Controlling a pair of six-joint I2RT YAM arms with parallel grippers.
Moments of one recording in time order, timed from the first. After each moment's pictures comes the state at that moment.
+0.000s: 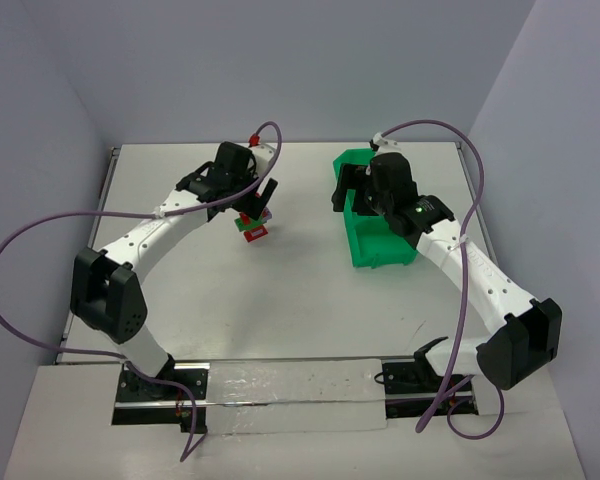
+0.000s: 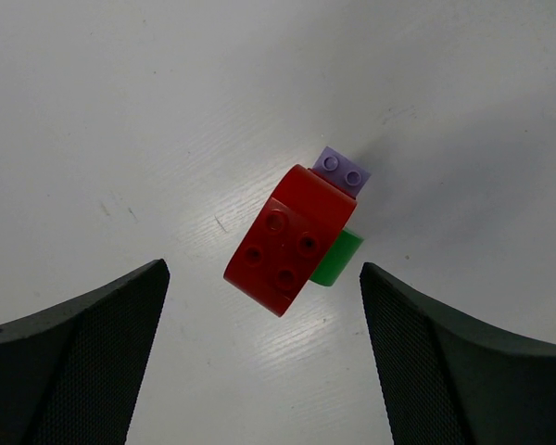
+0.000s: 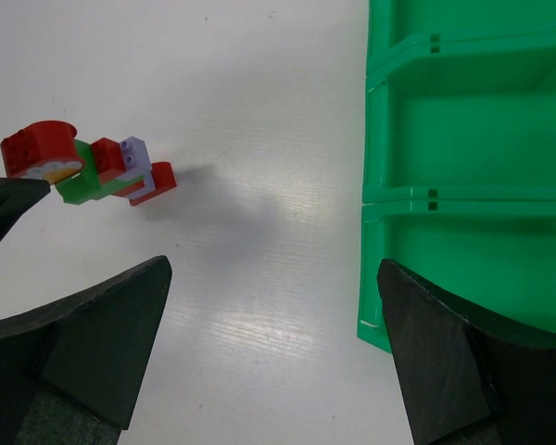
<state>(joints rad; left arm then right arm) -0.54 1.66 1.45 -0.56 -0.15 0.15 0.46 1.30 1.22 -0.47 0.13 0.42</state>
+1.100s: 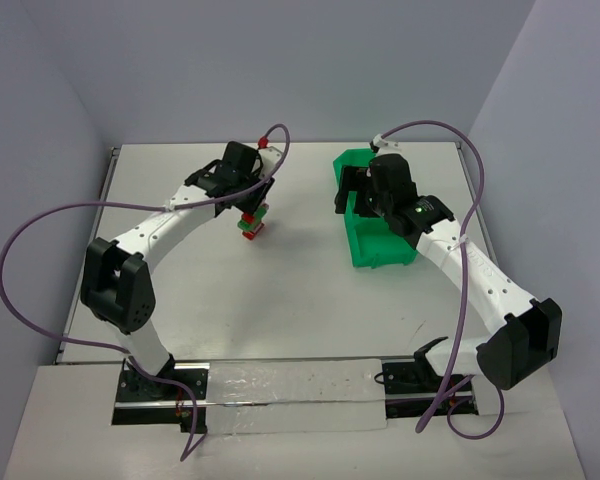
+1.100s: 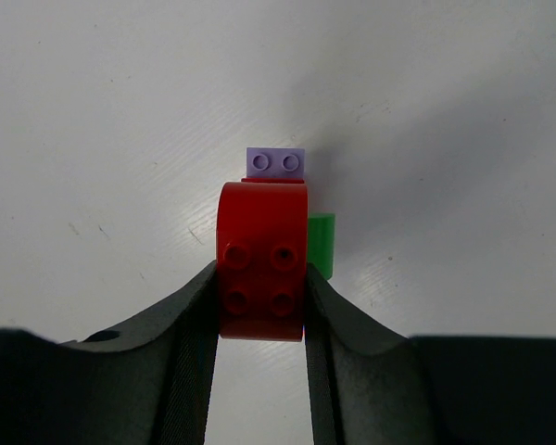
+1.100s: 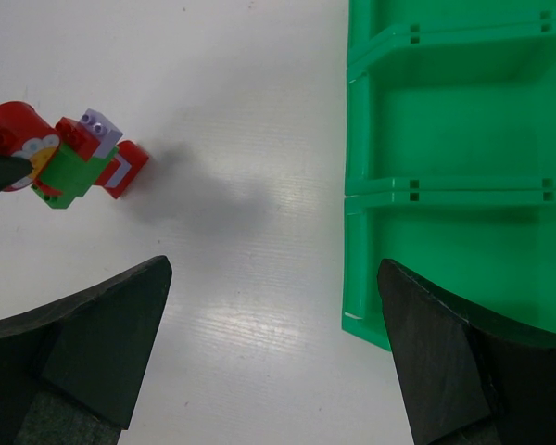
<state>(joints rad) -0.54 1.73 1.49 -0.57 -0.09 0.18 0.47 1.30 1.22 -0.50 0.17 0.40</state>
